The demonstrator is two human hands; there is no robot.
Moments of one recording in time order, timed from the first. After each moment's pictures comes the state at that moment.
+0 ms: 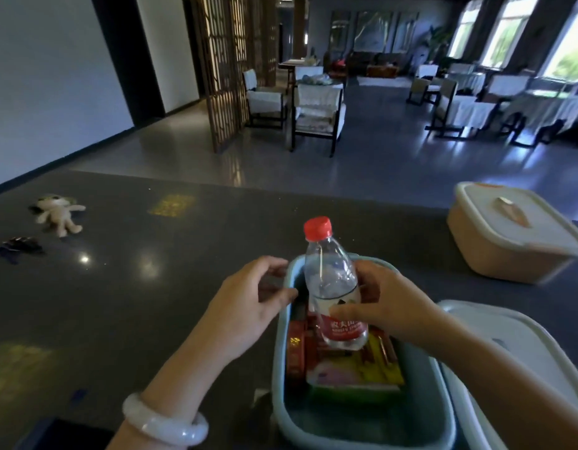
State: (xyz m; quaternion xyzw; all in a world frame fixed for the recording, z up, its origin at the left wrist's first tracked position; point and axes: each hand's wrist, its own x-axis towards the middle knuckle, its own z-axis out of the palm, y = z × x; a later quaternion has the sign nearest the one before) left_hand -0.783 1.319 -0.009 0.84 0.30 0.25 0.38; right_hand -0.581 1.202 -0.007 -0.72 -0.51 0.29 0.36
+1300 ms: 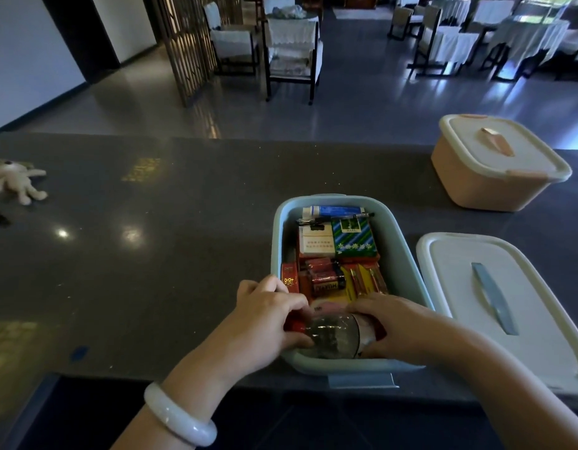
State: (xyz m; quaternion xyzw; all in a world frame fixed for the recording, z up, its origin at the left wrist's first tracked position) left_hand -0.796 1.279 -0.083 0.93 0.23 0.02 0.28; right_hand -0.591 1.130 -0.090 -0.75 -0.60 0.28 0.08
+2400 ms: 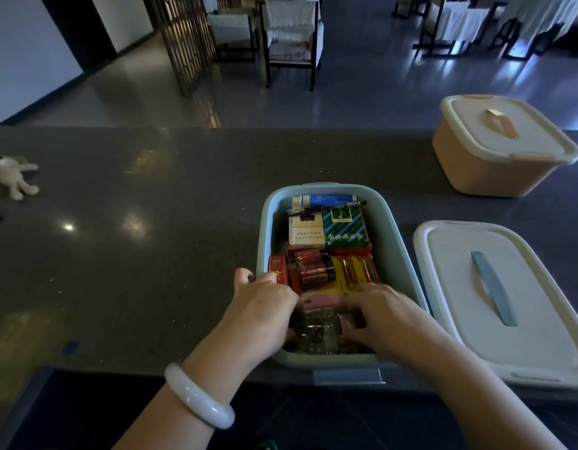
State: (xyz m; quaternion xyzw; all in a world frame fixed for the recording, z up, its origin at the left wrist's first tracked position) left_hand -0.764 1.257 -0.061 0.95 0.26 -0.08 0.15; right_hand -0.605 1.130 -0.097 -0.80 -0.56 0.18 0.11
